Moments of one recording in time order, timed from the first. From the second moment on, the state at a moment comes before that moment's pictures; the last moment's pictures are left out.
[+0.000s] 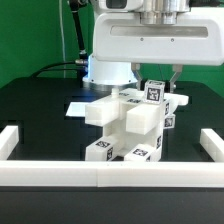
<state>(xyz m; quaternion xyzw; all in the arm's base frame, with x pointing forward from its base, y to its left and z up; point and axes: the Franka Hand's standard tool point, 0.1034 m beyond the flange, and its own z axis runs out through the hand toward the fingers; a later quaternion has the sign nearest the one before) 0.574 0.038 0.118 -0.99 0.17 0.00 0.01</state>
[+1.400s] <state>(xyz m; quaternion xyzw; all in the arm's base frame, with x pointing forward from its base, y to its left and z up) 0.574 0.043 0.118 -0.82 0.57 0.00 0.01</state>
